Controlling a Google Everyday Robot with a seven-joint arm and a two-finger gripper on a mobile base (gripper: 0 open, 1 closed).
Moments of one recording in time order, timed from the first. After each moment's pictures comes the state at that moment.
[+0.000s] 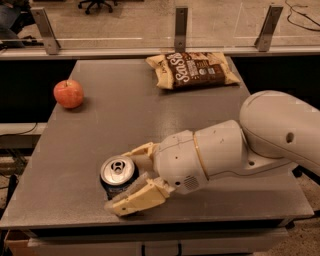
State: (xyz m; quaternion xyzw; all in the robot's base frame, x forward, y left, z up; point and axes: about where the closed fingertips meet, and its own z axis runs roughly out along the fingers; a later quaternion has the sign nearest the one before) arm 0.343 0.067 0.883 -0.59 0.60 0.41 0.36
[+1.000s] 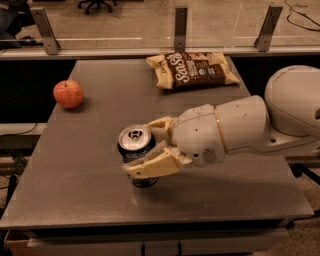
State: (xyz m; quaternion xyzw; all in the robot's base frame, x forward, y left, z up) arm 0.384 0.037 0.915 -0.58 0.60 0.37 0.41
